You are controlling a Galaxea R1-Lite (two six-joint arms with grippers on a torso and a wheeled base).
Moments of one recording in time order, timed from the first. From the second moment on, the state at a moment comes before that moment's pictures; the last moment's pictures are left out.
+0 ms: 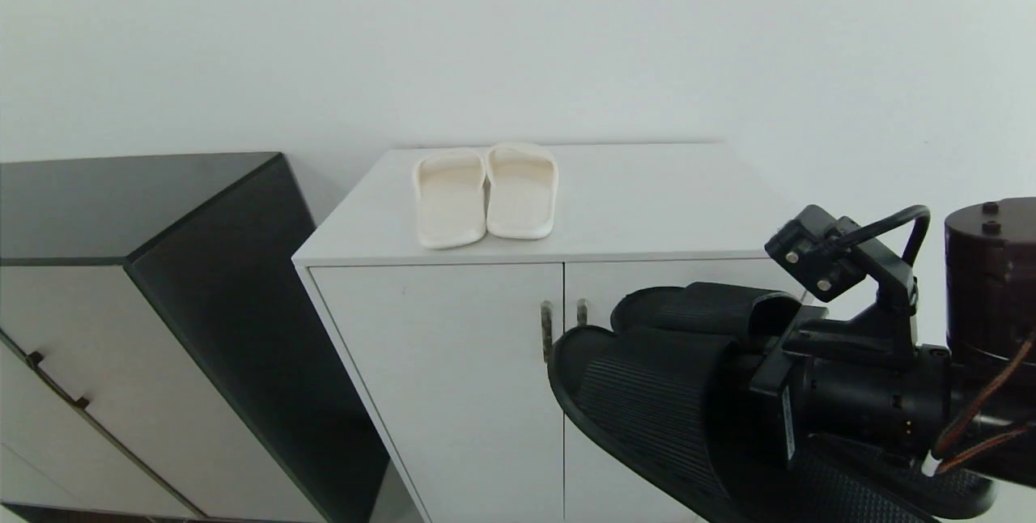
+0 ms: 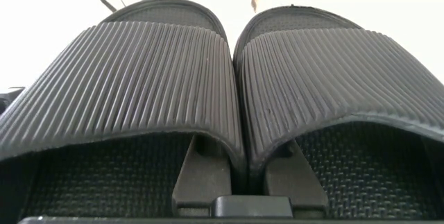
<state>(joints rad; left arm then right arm) -0.01 0.02 0.00 0.00 -0.03 0.00 0.81 1.41 -0.76 -0.33 0.02 0.06</state>
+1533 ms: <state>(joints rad) 0.01 0.05 -0.02 0.00 -0.01 0.04 0.83 1.41 -0.72 -0.35 0.01 0.05</state>
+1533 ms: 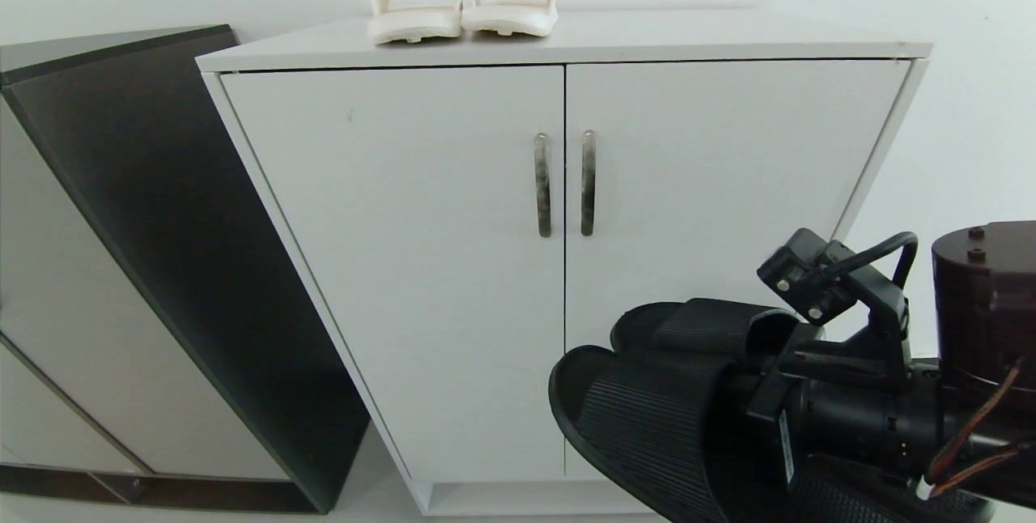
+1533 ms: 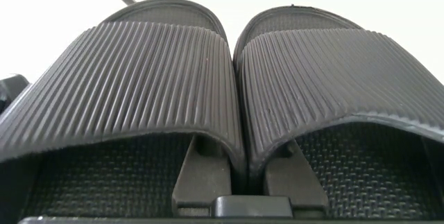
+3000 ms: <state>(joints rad) -0.62 1.31 -0.85 -0.44 -0.29 -0.01 0.82 1.41 -0.66 -0.40 0.02 0.03</state>
